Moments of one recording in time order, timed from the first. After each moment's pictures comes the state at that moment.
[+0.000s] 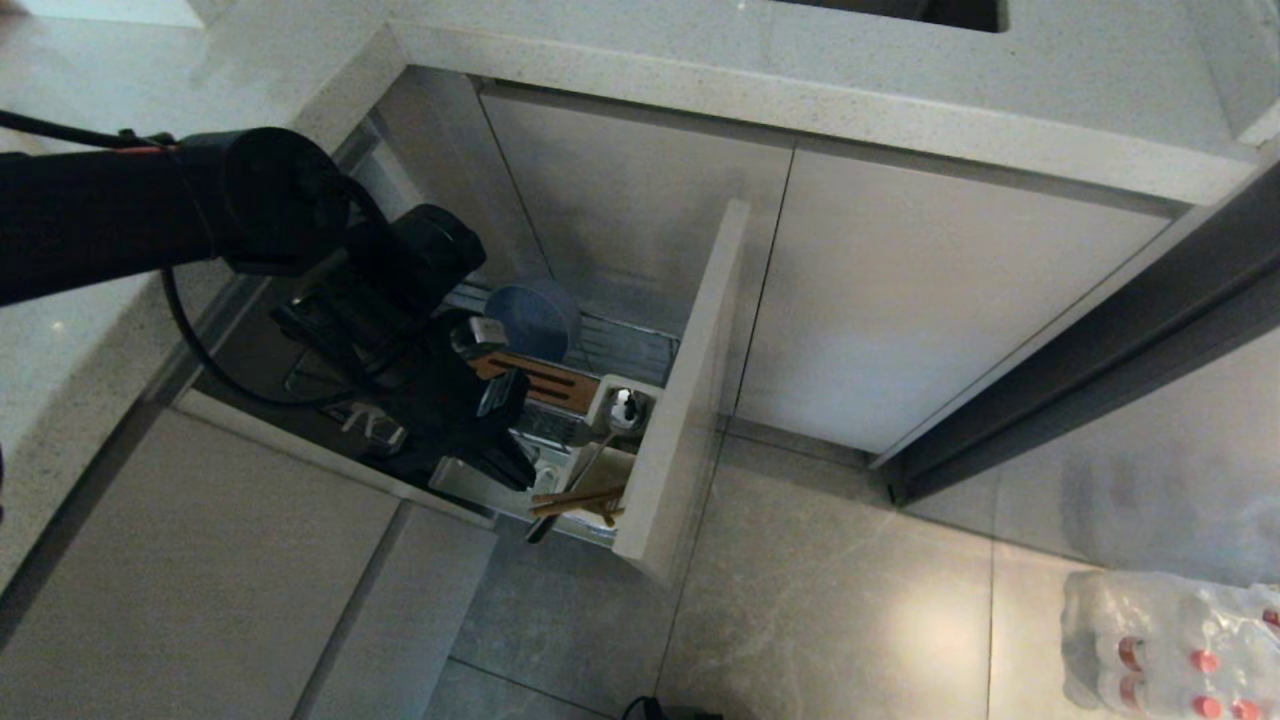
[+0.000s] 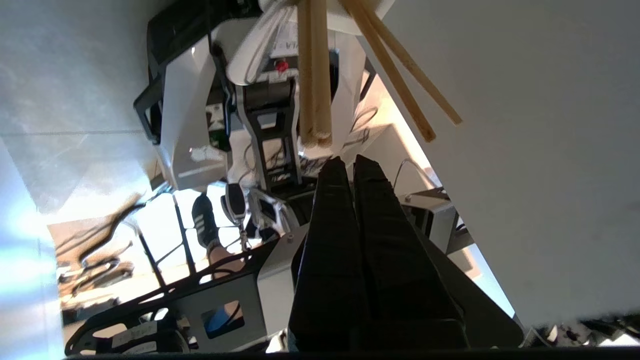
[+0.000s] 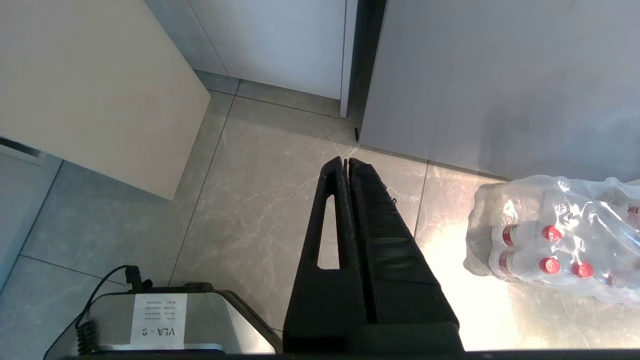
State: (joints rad) left arm -0.35 2.00 -1.96 1.22 -0.34 -0.34; right arm 0.00 0.00 0.00 0.00 -0.01 0.03
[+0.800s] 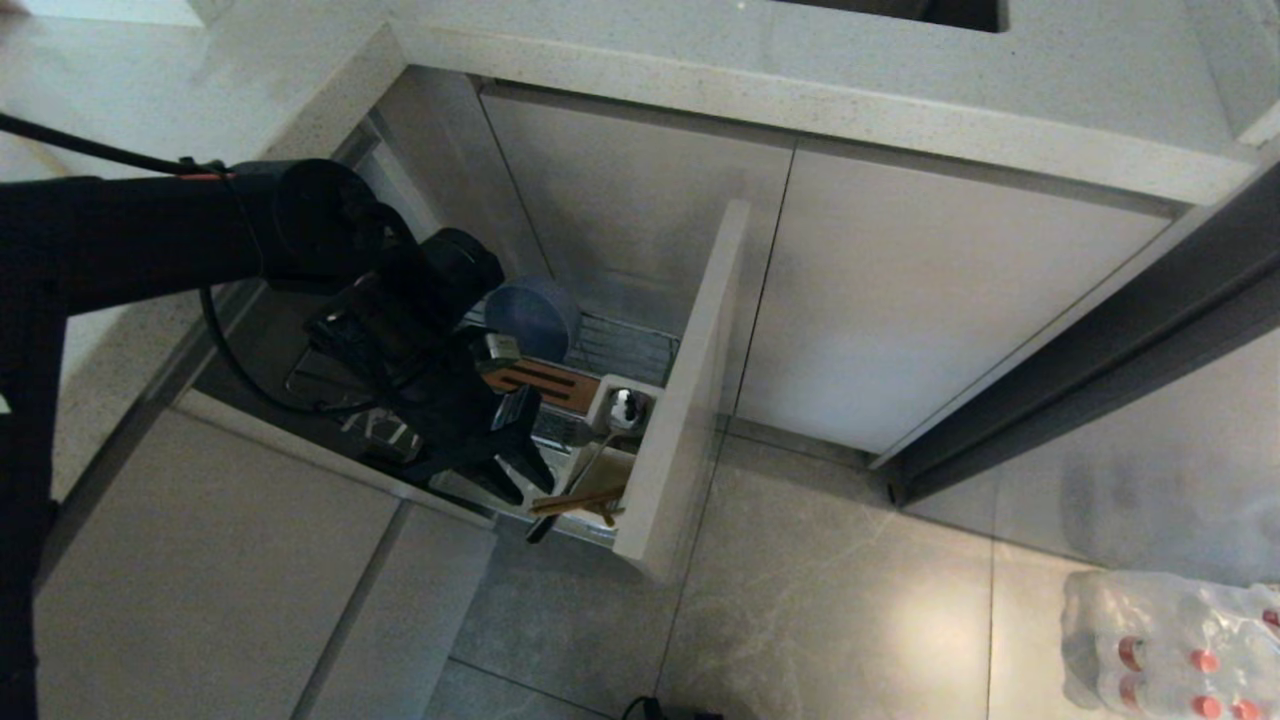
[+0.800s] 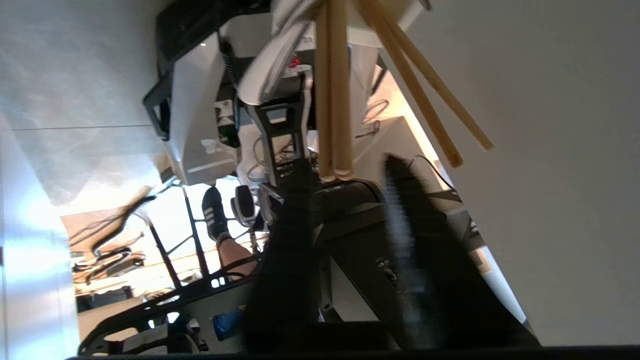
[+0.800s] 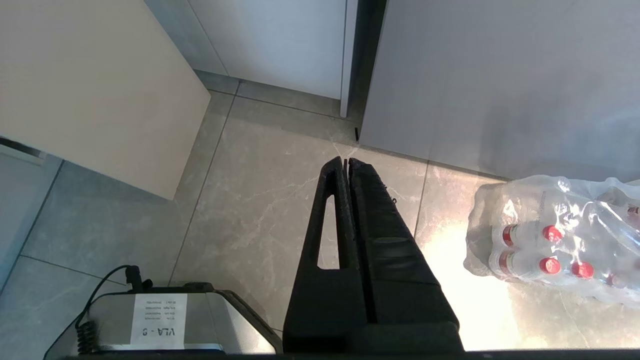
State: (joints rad) left arm -0.35 2.04 -1.96 1.21 -0.31 -0.32; right arm 0.00 0.00 0.00 0.00 -0.01 0.03
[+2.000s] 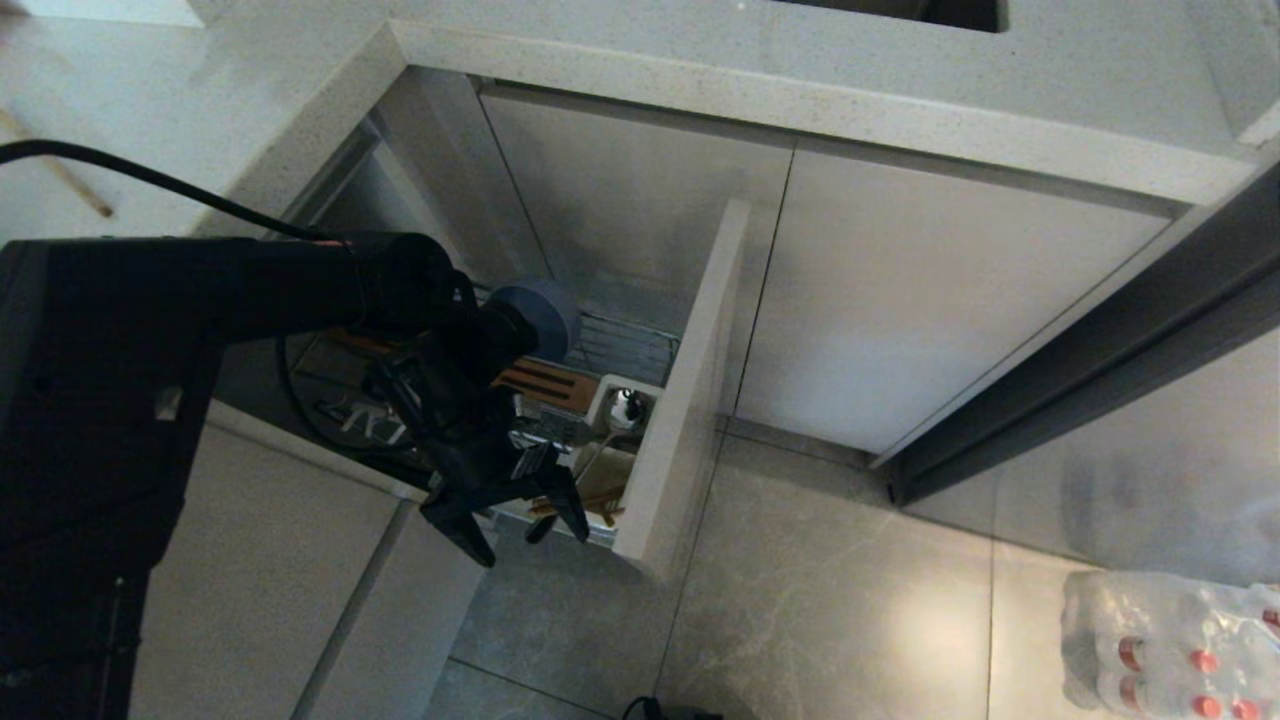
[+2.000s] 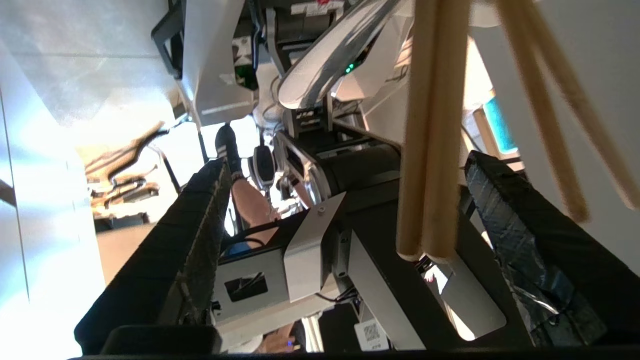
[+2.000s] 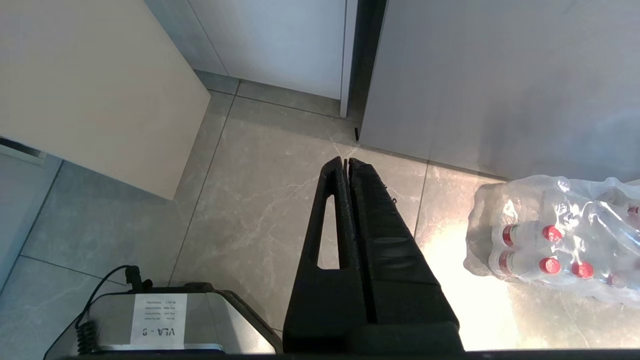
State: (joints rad) left arm -0.36 2.18 -1.96 1.30 -0.31 -0.29; right arm 0.00 0.00 0.00 0.00 -0.01 0.03
